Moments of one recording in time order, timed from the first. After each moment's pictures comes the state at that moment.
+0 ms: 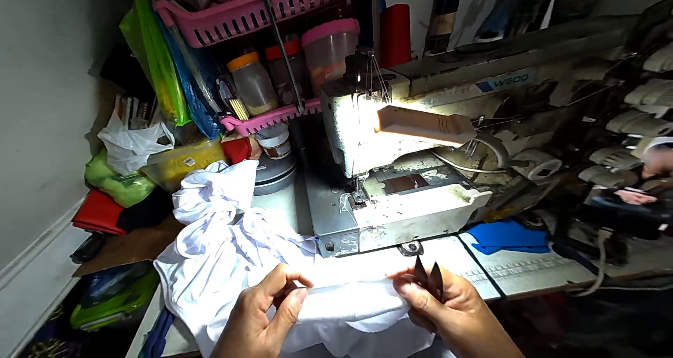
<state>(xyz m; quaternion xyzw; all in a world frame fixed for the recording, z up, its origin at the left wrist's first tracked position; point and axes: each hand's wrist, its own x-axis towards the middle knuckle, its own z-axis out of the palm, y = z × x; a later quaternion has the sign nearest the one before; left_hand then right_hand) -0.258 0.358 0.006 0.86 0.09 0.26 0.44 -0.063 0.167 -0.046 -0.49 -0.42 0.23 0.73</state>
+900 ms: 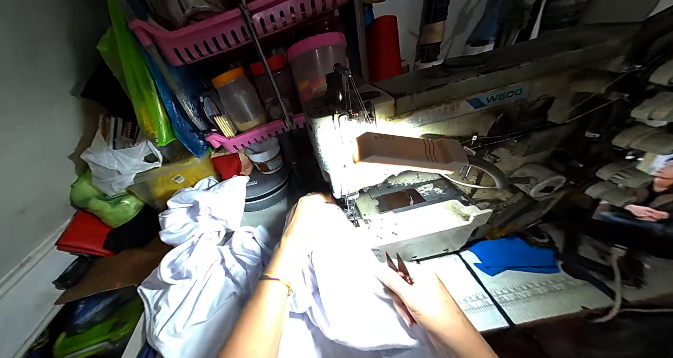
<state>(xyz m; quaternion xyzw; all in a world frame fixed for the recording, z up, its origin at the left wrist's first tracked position) -0.099 0.413 0.005 0.92 0.21 0.15 0.31 -0.025 0.204 -0.057 -0.69 -0.24 0.30 0.61</state>
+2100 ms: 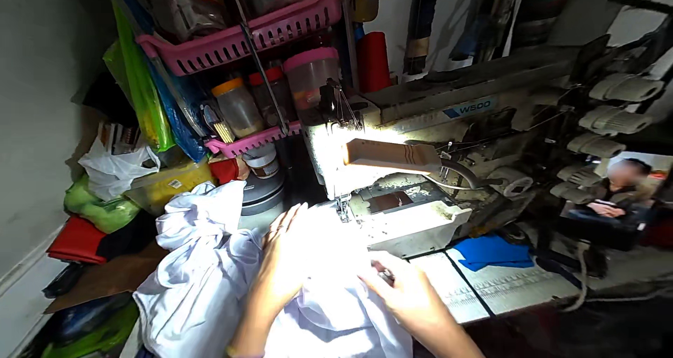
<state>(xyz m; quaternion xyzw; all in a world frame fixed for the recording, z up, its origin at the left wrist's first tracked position) -0.149 0.391 0.009 0.93 0.24 0.18 0.21 -0.031 0.204 -0.064 -0.75 -0.39 0.08 0.53</state>
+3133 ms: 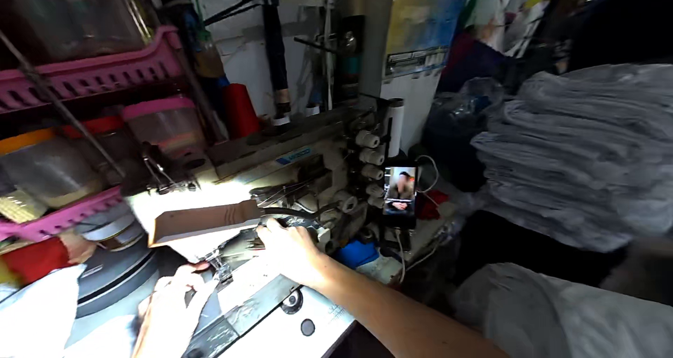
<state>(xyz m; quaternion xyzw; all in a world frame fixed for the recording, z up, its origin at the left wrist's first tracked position) -0.100 0.416 -0.022 0.93 0.13 0.26 0.21 0.052 0.235 0.024 -0.89 -0.44 0.04 0.14</state>
